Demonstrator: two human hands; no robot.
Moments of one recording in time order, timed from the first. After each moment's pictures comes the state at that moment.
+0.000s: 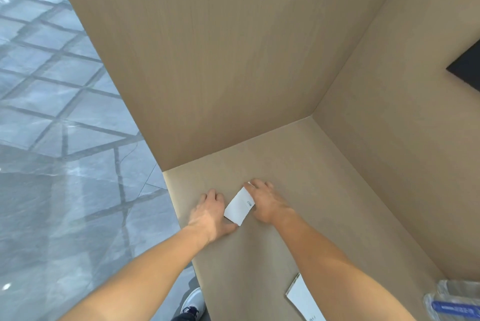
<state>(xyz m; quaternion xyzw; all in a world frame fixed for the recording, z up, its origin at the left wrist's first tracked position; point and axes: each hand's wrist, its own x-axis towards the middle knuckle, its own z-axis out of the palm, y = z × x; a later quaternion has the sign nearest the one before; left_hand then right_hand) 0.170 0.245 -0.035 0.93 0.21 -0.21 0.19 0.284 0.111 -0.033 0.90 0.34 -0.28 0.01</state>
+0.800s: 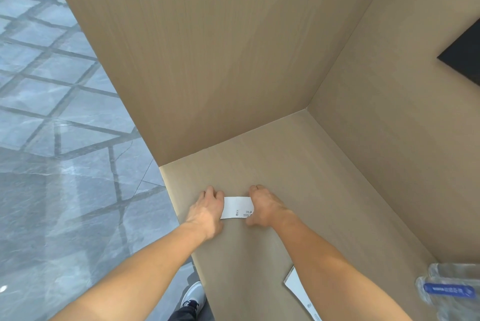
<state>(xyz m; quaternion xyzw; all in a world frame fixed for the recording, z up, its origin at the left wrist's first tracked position) 0.161 0.243 -0.044 0.95 0.17 -0.21 0.18 0.265 0.104 -0.039 0.91 0.25 -0.34 -0.02</state>
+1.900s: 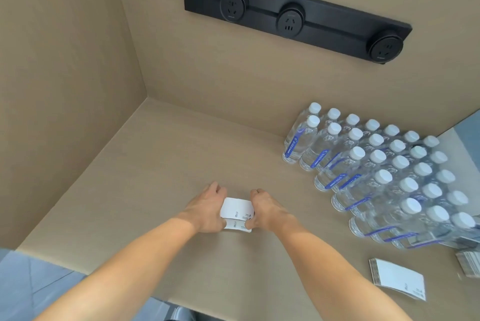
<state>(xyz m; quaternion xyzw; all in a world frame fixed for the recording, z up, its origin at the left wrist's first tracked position) 0.166 0.064 -0.013 0.91 -0.31 -0.24 0.12 0.110 -0.114 -0.003 0.95 -0.12 -0.26 -0.15</state>
